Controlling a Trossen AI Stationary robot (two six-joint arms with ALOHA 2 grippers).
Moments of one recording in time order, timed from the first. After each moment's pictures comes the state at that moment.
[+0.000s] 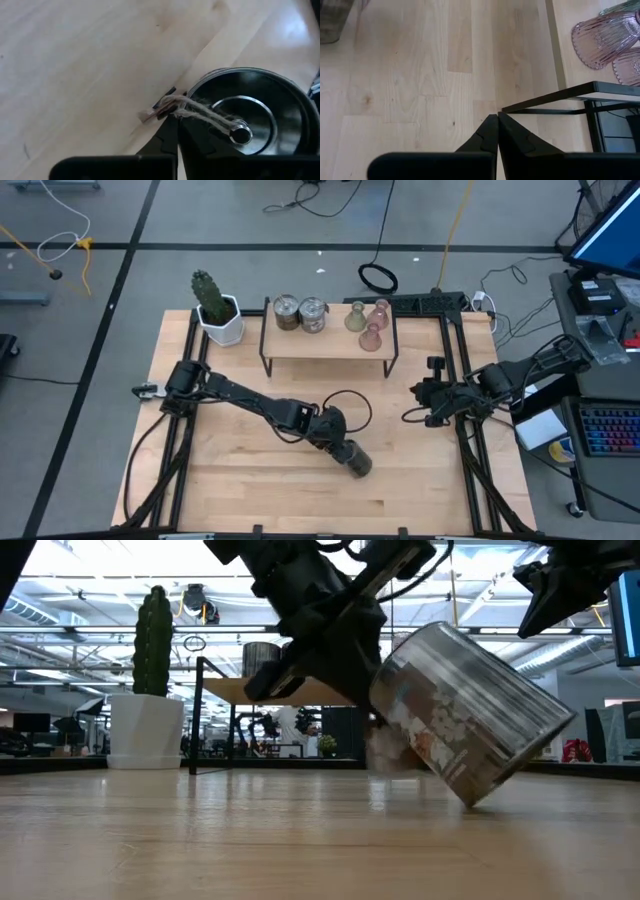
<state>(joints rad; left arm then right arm) -0.23 2.03 1.48 -0.39 0.00 -1.08 0.37 0.86 0.84 -1.02 0.53 0.16</state>
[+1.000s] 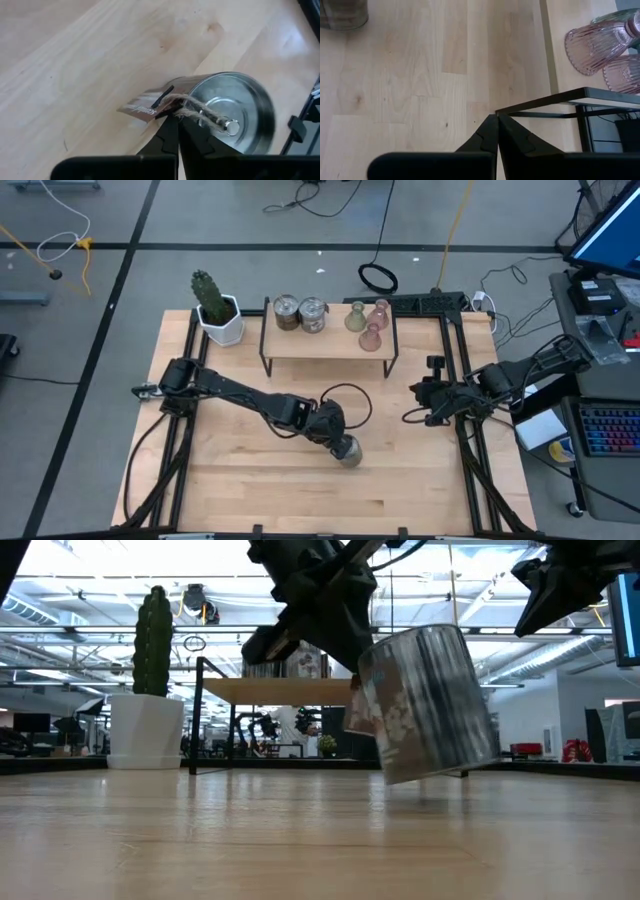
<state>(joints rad) -0.23 1.98 1.54 -0.52 -0.08 -1.04 0.37 0.86 0.84 -1.01 0.55 0.12</state>
